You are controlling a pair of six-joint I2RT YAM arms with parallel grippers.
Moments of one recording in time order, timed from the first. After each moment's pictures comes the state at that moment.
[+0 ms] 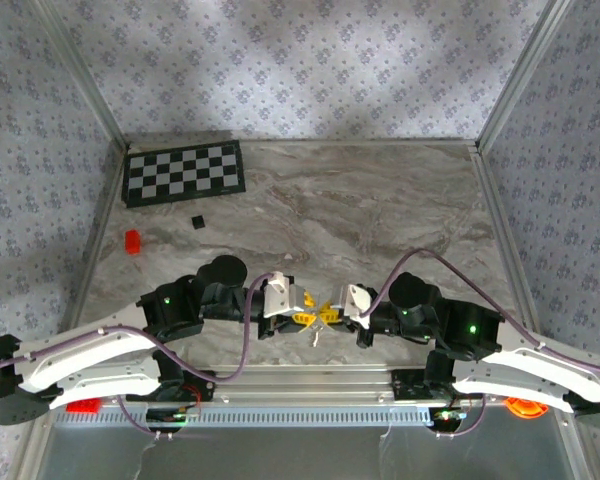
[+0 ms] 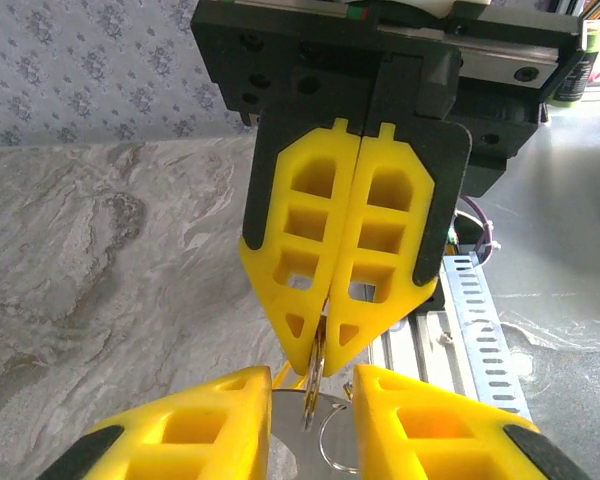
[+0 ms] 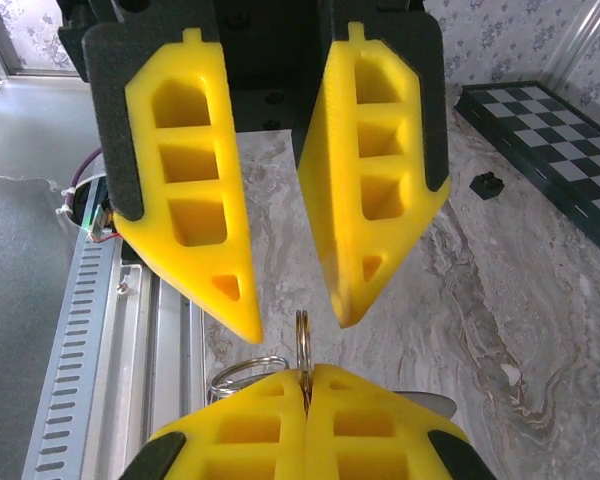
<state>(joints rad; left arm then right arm) -1.17 0.91 0.84 -0.30 0.33 0.19 1.21 0.66 0.76 -0.46 -0.10 -0.20</state>
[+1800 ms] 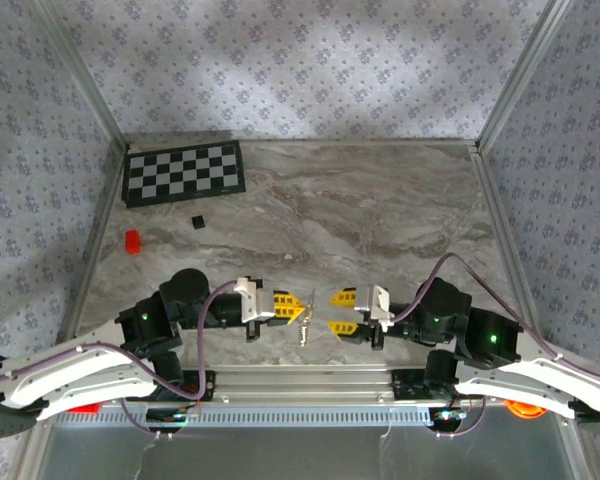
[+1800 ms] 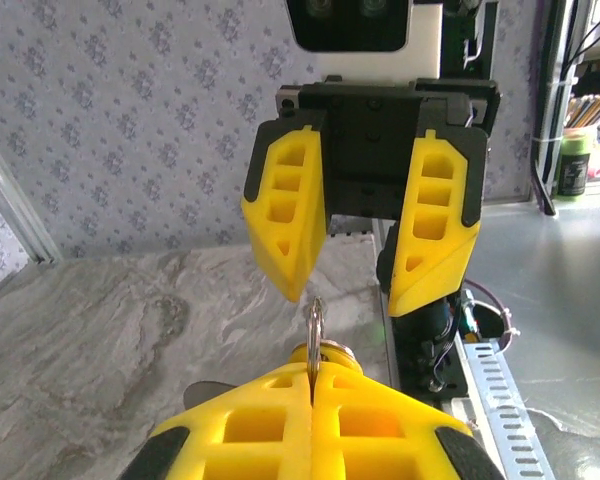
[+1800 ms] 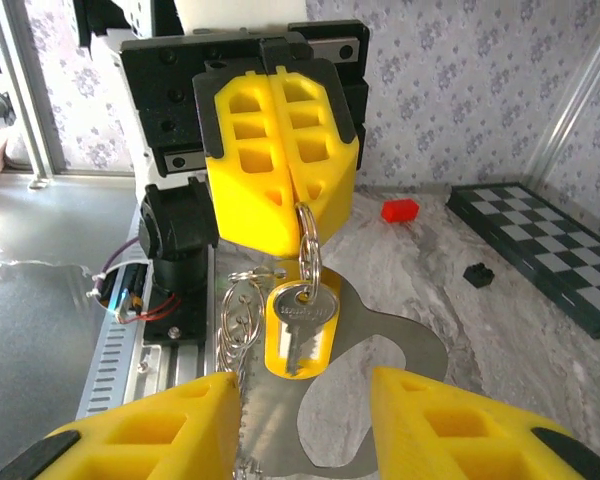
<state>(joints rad) -1.18 0.70 0.70 -0.07 0.32 0.17 1.22 0.53 0.71 -0.34 -0.16 -0.18</state>
